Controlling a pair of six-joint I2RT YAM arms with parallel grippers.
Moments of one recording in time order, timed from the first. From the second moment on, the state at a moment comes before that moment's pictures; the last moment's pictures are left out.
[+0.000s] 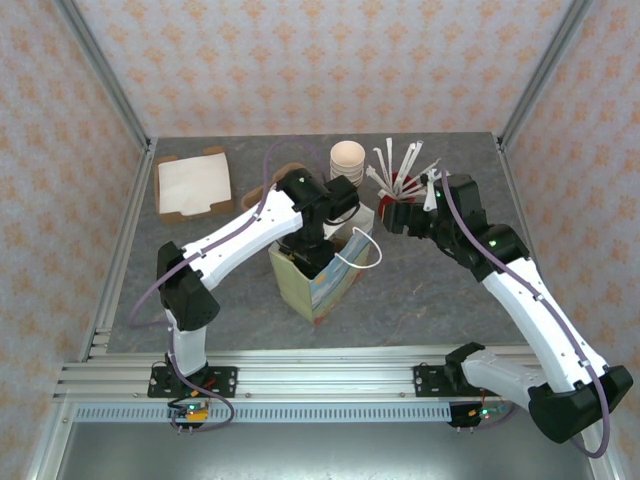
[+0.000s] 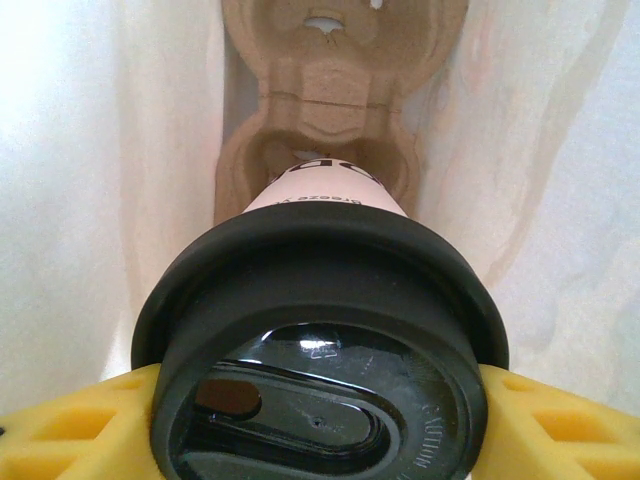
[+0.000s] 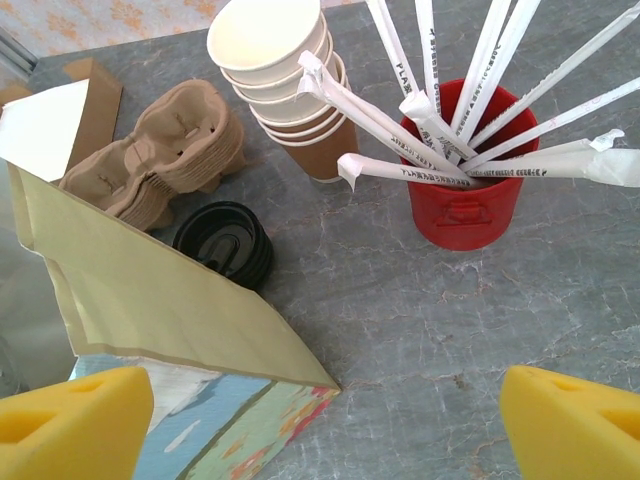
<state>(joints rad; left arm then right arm) -0.81 1.89 1.95 -1.64 0.03 -0.30 0.42 1.04 1.16 -0.78 0.00 0.37</state>
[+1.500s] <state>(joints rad) -0.80 1.89 1.85 -1.57 0.05 -0.18 0.42 1.06 1.16 -0.78 -0.02 0.38</state>
